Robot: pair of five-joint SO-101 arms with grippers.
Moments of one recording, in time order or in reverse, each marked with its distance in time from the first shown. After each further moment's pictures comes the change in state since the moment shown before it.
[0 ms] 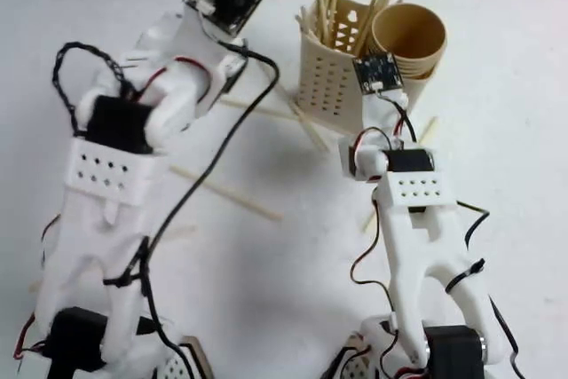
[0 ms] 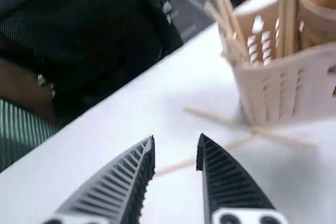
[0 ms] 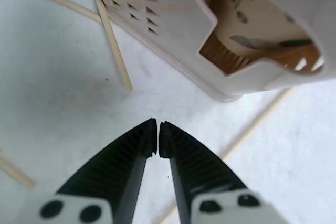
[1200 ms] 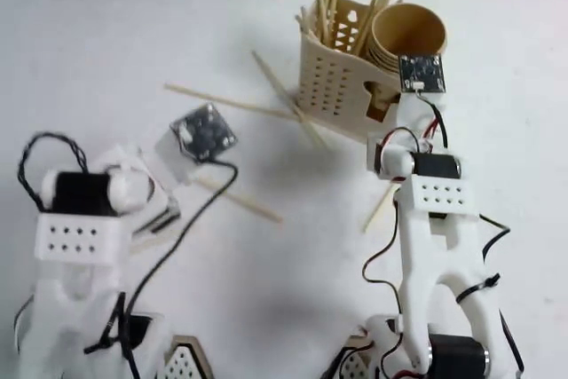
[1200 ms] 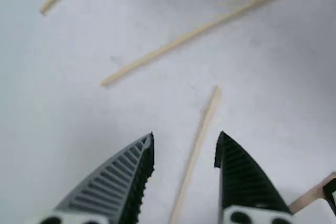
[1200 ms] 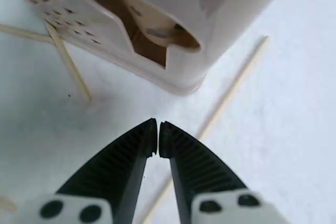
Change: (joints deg) left arm -12.8 -24.2 39.2 21.6 -26.5; right arm 7.3 -2.8 0.9 0.0 -4.2
